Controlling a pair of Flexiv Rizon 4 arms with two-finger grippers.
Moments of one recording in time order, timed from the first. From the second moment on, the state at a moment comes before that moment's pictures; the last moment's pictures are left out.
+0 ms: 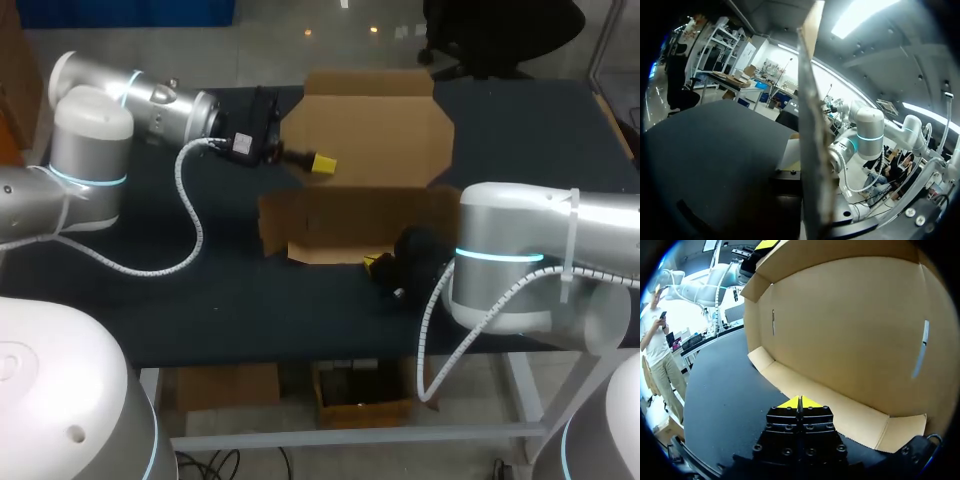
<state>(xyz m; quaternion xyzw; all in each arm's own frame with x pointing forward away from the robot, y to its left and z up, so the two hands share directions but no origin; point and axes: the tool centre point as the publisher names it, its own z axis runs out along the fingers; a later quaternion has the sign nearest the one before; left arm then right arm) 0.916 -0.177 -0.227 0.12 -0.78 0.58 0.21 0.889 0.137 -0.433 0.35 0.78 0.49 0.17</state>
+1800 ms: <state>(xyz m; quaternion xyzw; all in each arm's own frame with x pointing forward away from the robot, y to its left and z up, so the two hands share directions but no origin) 0.900 -0.176 -0.248 0.06 -0.80 0.58 0.17 0.889 0.137 -0.434 0.35 0.78 0.49 0.17</state>
